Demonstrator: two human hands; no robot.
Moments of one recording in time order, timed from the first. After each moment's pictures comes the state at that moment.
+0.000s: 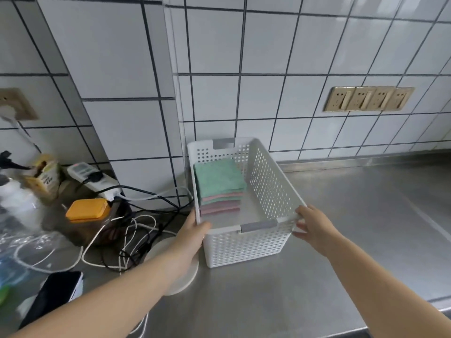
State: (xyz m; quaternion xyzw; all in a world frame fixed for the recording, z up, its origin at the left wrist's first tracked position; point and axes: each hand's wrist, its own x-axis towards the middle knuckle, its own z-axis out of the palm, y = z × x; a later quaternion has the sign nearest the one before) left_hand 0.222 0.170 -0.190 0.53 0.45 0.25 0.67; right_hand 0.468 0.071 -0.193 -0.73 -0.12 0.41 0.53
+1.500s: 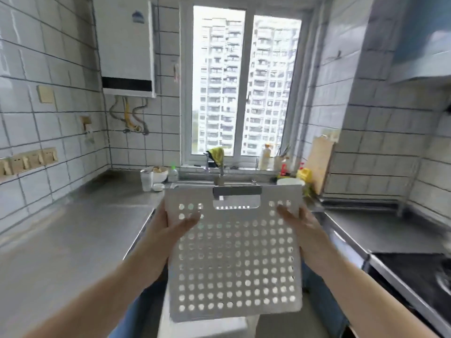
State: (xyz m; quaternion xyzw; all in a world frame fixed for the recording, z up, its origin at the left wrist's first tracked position) left_hand 0.027 -0.154 -0.003 0.61 -0.20 -0.08 0.76; right_hand -0.052 -0.398 -0.003 -0.66 0.06 -0.22 0.72
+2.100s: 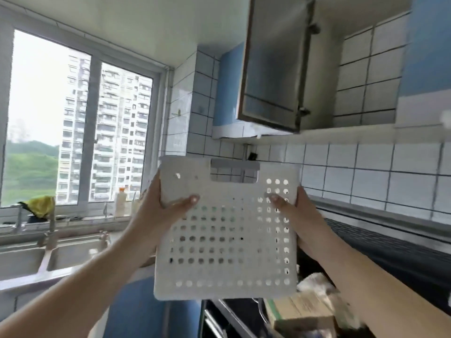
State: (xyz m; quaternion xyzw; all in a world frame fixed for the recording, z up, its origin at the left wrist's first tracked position) left_hand -0.169 -0.473 0.120 0.46 -0.48 -0.10 0.74; right_hand -0.366 -0.622 0.140 -0.70 0.16 -0.49 0.50
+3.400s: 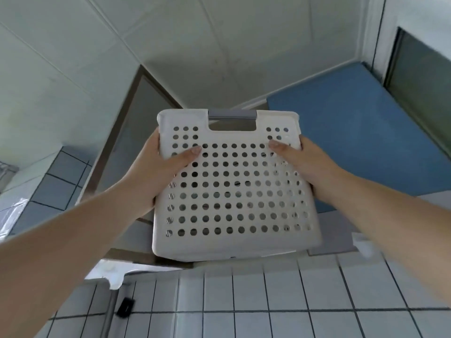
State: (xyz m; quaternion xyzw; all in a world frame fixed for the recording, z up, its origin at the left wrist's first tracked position) left_hand -0.236 -0.810 0.442 0.14 -0.68 -0.06 0.71; right_hand -0.483 -0.850 0.465 -0.70 0.15 -0.69 0.10
